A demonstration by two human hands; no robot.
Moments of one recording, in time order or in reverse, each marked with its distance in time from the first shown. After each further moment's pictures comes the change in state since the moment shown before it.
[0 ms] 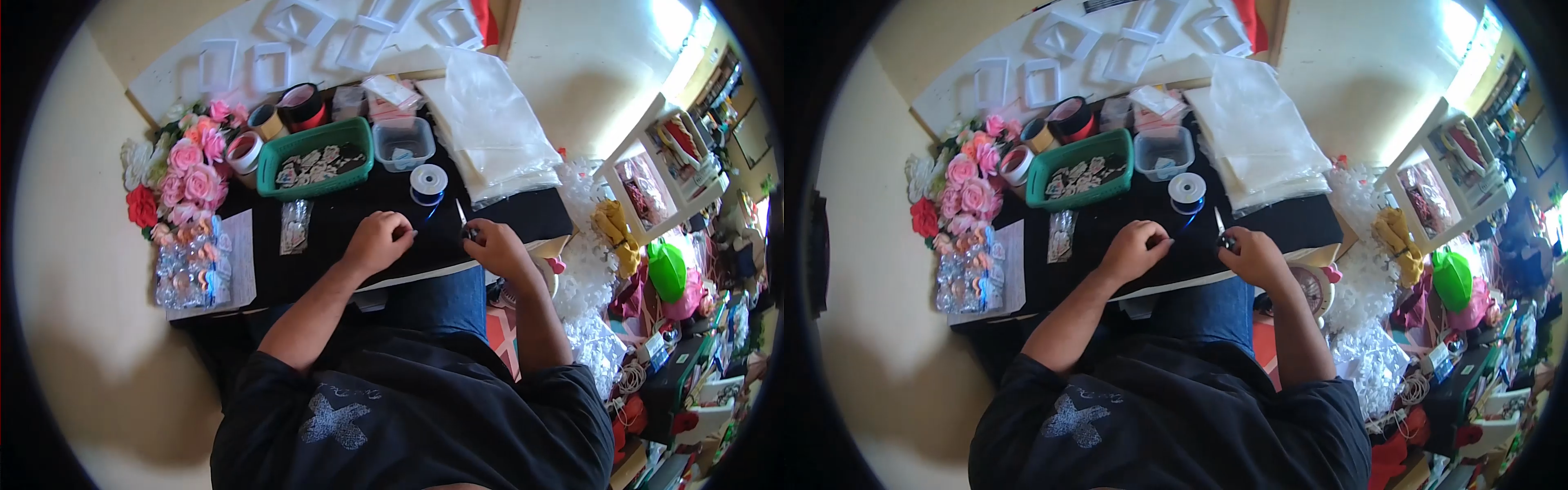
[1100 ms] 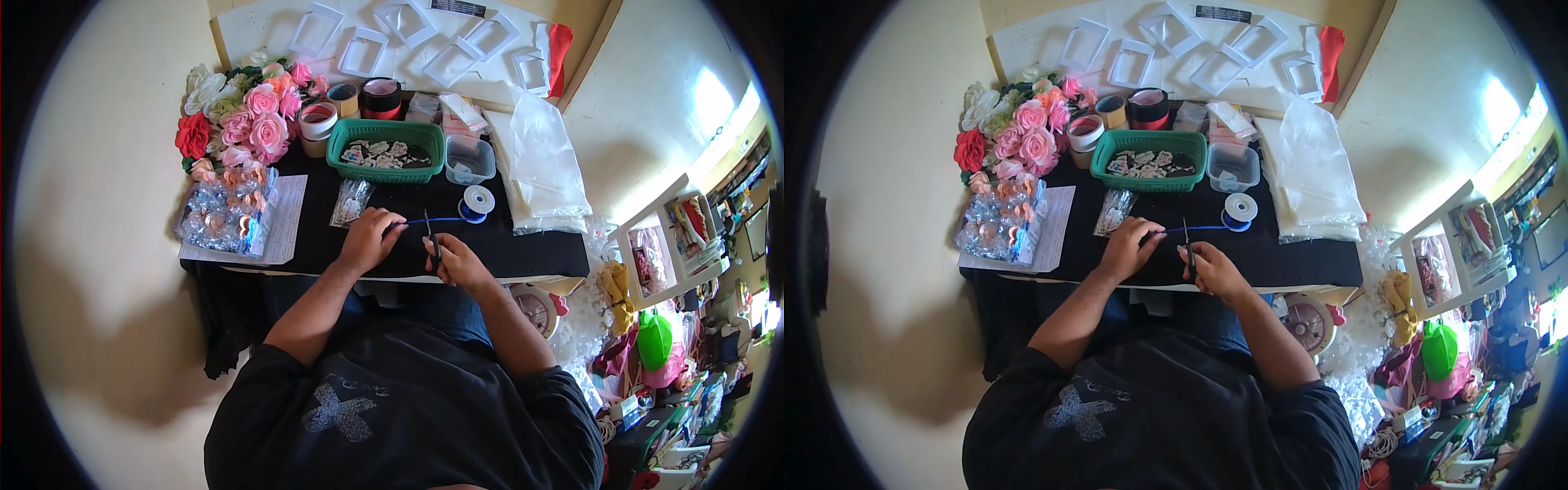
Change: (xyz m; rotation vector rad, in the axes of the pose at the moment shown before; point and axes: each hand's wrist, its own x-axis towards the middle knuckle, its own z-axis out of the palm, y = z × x) left_hand -0.082 -0.053 -0.039 0.027 0.426 -0.016; right_hand 0.026 -0.081 0.105 0.694 -0.389 0.061
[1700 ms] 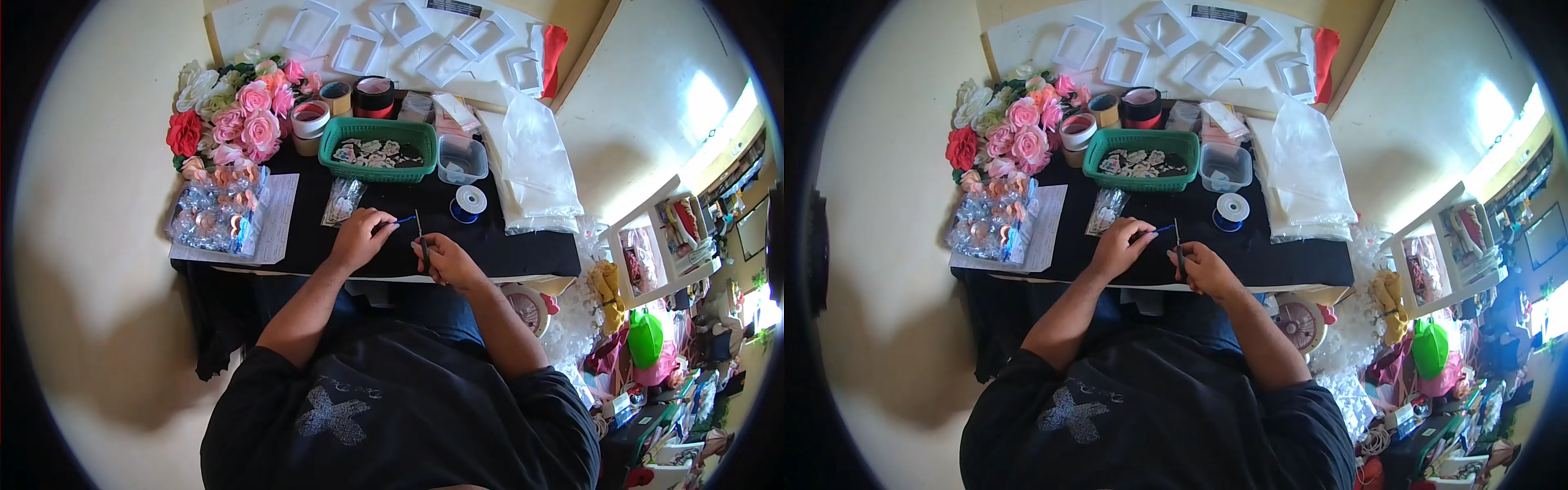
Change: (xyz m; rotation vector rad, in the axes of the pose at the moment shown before) left_hand -0.002 -0.008 0.002 -0.092 -0.024 -0.059; right_hand 0.004 0.002 0.001 -0.038 0.021 0.045
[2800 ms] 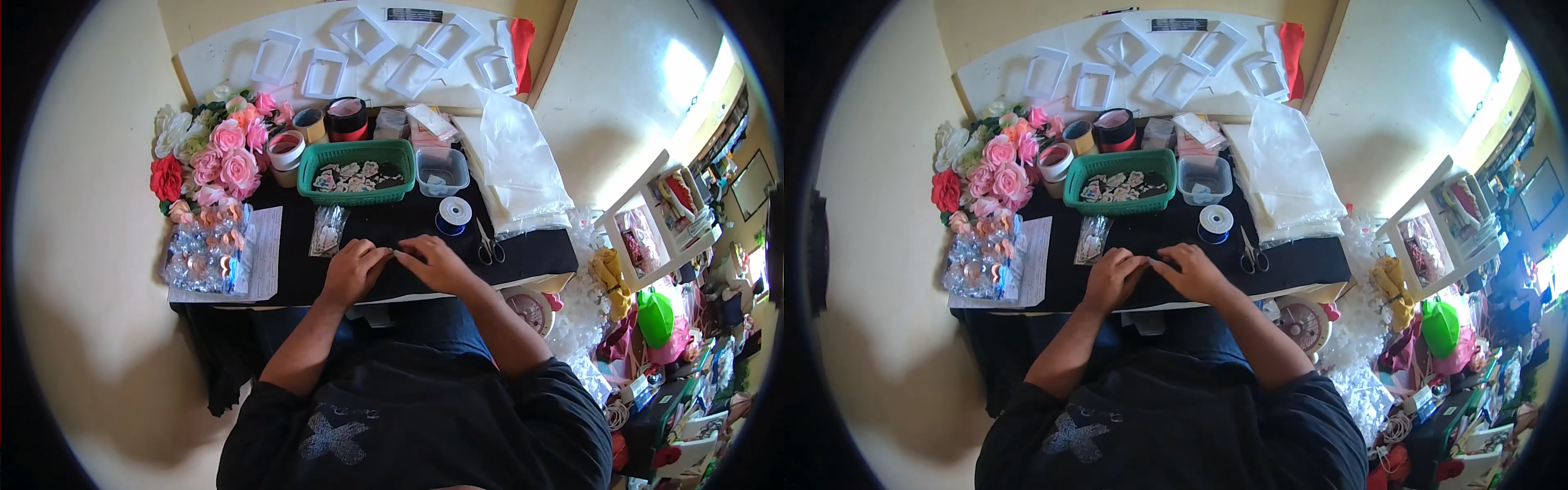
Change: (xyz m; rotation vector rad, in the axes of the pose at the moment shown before) left_hand -0.002 0.022 -0.003 0.197 0.003 0.220; right_hand 0.019 -0.004 -0.010 -0.630 0.230 -0.658
